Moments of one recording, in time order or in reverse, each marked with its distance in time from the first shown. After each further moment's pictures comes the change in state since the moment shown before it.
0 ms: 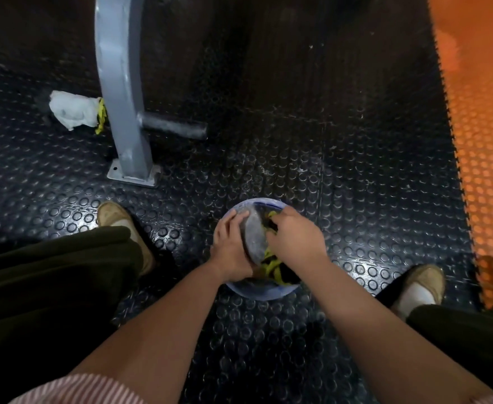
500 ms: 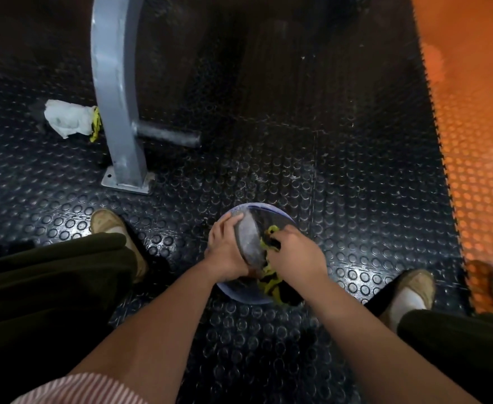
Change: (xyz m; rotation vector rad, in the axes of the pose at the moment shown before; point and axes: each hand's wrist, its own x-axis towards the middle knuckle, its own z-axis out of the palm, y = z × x) left_hand 0.012 0.004 -0.002 -0.003 -0.002 -0.051; right_hand -0.020 0.013 0.003 0.096 -0.018 0.042
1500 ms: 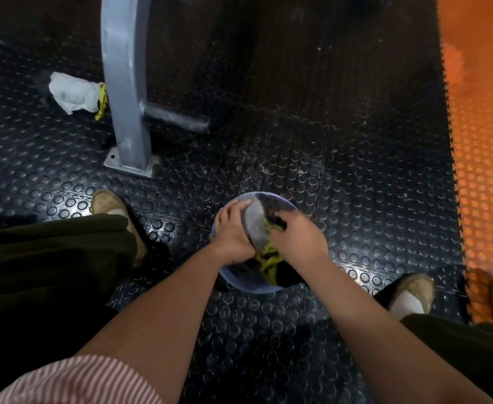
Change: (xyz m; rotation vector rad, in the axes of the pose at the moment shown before) left_hand 0.008 0.014 -0.005 -0.068 -0.021 -0.060; right_hand 0.016 -0.006 -0.006 0.109 0.008 0.067
